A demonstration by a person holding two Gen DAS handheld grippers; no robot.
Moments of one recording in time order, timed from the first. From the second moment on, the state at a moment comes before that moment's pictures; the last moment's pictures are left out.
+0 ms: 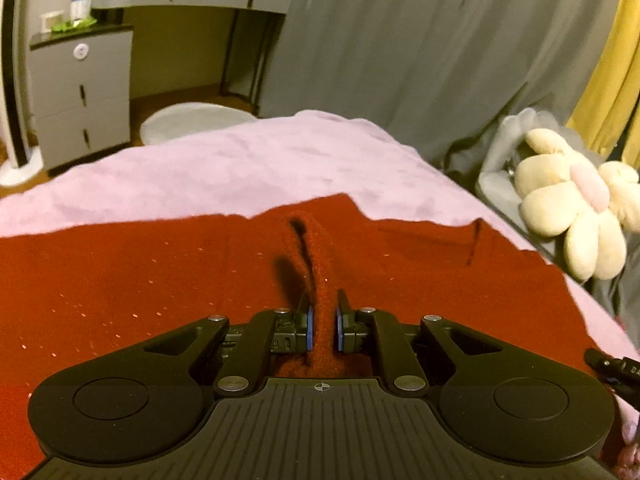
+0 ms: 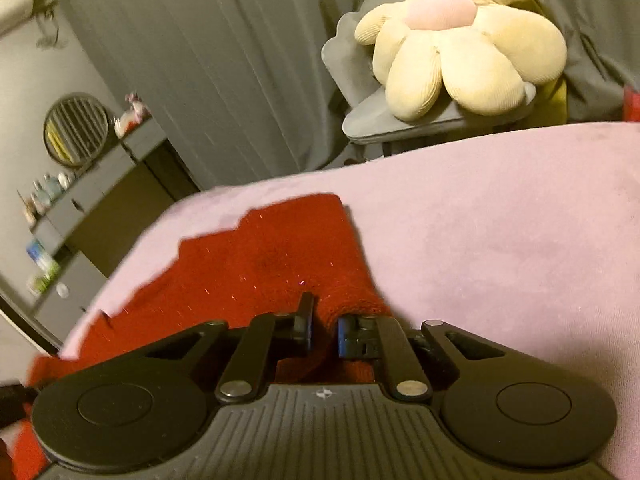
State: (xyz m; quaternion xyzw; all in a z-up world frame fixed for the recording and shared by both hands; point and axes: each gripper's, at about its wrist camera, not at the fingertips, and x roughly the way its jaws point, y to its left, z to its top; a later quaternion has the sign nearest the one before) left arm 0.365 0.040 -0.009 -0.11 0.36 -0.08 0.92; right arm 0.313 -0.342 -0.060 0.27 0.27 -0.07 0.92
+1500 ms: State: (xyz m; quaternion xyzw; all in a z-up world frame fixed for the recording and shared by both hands) left arm 0.318 0.054 -0.026 -0.15 0.38 -0.06 0.91; right arm 0.319 -0.244 -0.052 -0.08 0.33 -0.03 0.94
